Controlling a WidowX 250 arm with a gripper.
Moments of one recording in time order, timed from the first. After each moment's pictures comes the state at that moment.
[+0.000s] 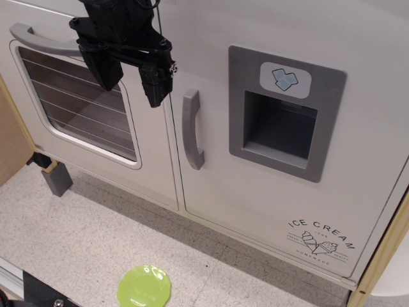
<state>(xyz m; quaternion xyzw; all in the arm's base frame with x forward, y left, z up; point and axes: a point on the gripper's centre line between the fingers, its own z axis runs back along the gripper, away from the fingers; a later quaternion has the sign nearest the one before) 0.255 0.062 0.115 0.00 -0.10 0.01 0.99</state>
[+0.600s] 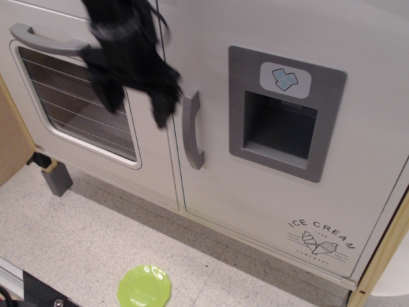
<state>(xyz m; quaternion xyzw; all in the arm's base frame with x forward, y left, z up) 0.264 0.046 0.076 0.03 -0.12 0.04 0.99</state>
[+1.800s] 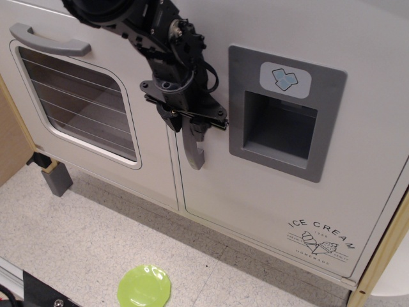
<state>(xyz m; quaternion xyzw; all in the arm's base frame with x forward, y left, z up) 0.313 0.042 0.022 0.03 -0.20 0.02 0.98</state>
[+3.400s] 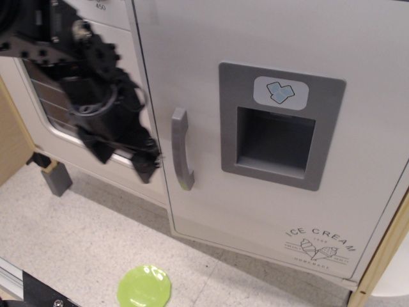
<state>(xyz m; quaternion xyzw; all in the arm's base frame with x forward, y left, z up) 0.220 0.081 0.037 0.02 -0.14 0.02 0.99</state>
